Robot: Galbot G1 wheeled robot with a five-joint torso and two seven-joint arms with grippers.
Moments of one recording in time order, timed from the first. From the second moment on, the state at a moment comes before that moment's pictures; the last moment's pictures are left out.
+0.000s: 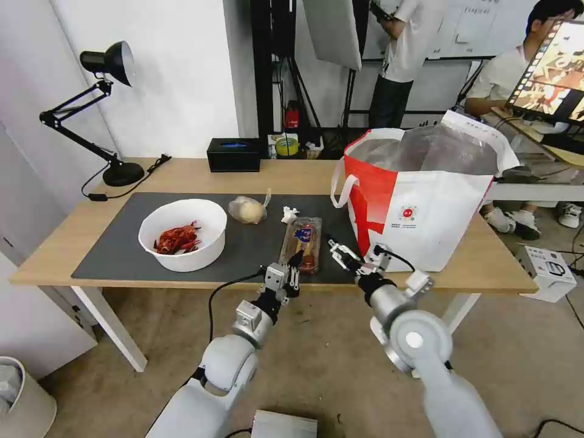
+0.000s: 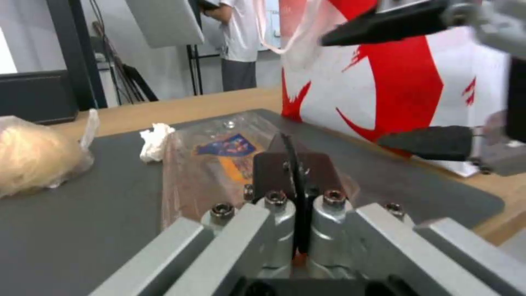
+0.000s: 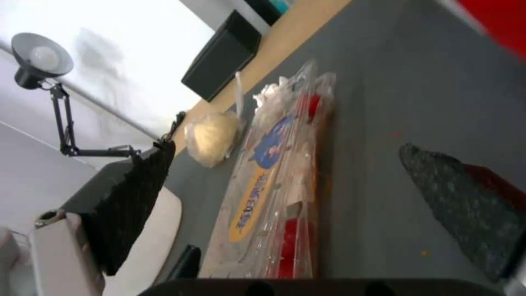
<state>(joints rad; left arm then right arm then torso) 1.15 -1.33 -0.10 -1.80 -0.11 -0.03 0.05 -1.13 1.33 0.29 1.95 1.12 -0.33 0.29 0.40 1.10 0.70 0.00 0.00</state>
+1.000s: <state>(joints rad) 1.15 -1.34 -0.09 -1.75 -0.11 -0.05 0.05 -1.01 1.46 0.24 1.78 1.06 -0.32 0.27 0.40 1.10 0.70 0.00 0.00</state>
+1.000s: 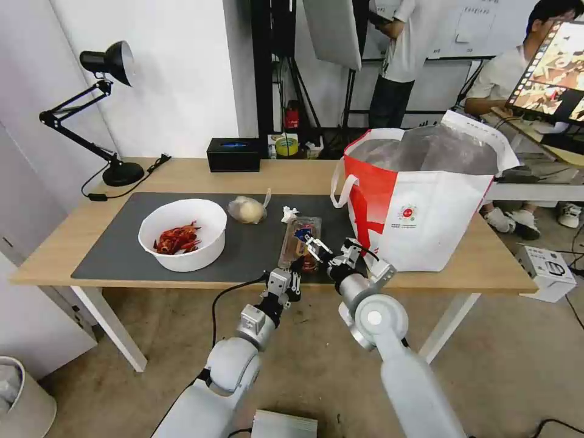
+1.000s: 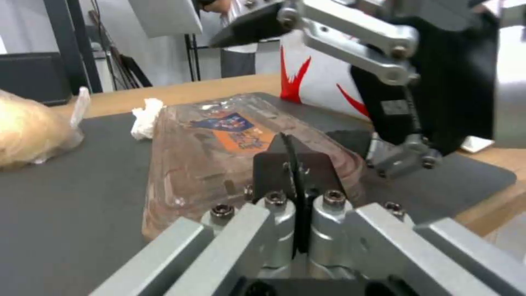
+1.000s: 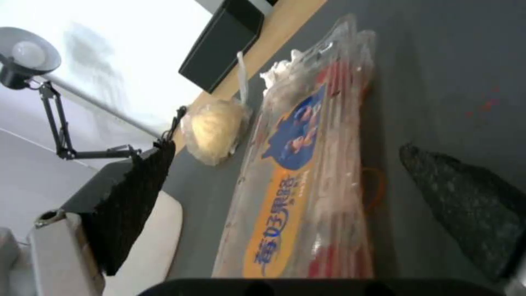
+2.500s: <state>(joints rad) 1.18 -1.34 -0.10 -1.78 -0.12 -0.05 0.03 -1.03 1.49 0.22 1.77 1.00 -0.33 0.30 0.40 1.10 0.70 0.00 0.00</state>
